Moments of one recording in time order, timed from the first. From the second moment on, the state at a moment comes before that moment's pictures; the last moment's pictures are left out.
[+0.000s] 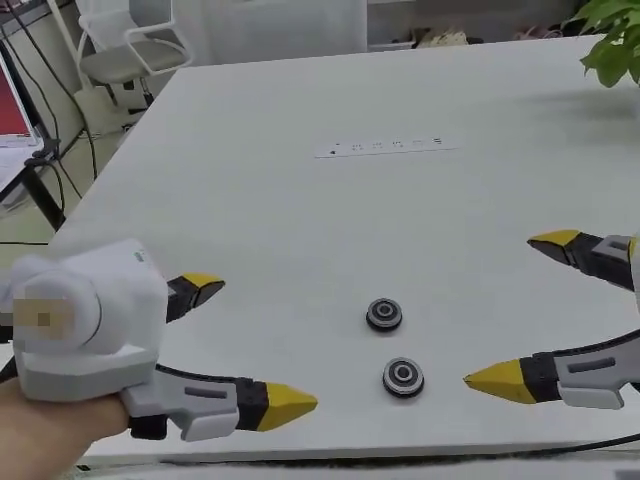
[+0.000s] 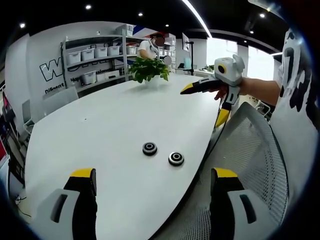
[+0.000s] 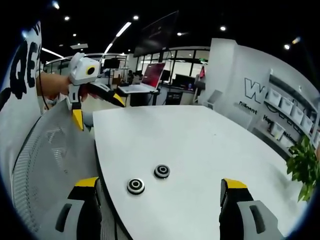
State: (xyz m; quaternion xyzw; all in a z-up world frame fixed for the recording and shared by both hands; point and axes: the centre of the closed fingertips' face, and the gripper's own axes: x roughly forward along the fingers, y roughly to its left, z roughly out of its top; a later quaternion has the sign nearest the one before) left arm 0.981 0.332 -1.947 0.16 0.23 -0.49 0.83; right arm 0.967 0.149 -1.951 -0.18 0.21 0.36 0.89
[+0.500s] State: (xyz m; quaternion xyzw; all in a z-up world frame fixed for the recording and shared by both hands) left arm 0.988 0.325 -1.950 0.17 0.22 -0.50 0.82; right arm 0.970 0.152 -1.952 -0.18 0.20 0.36 0.89
